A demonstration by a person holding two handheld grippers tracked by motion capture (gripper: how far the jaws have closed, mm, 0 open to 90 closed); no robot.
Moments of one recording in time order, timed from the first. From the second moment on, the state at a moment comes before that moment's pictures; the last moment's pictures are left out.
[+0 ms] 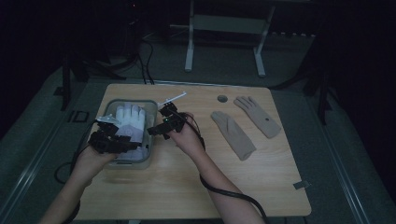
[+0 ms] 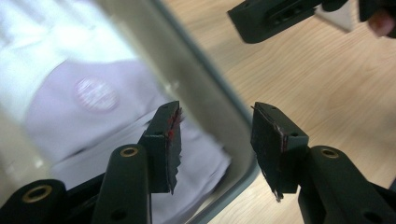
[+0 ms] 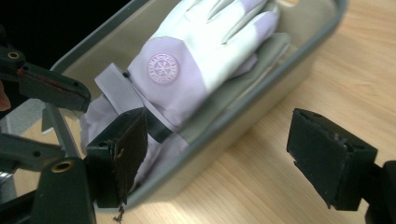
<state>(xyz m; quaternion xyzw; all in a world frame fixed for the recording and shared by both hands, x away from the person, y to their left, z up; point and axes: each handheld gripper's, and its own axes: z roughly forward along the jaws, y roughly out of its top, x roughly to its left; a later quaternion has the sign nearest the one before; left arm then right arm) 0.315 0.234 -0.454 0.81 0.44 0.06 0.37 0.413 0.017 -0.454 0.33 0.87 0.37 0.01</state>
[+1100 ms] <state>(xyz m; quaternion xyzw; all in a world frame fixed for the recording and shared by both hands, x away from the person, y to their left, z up) 0.316 0.110 -0.489 0.84 0.31 0.04 0.46 0.409 -0.159 -0.460 0.35 0.85 0.39 0.07</state>
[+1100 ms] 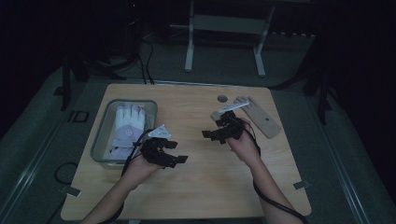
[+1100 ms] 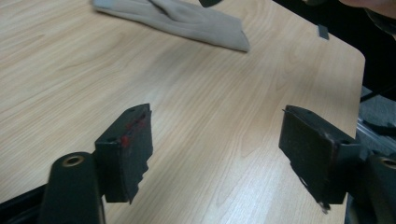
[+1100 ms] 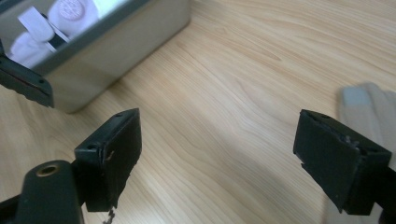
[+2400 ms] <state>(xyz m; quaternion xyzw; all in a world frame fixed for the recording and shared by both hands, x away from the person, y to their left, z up) 0.284 0.103 -0.563 0.78 0.30 0.15 0.53 0.442 -0.259 -0.536 0.37 0.85 0.32 0.18</state>
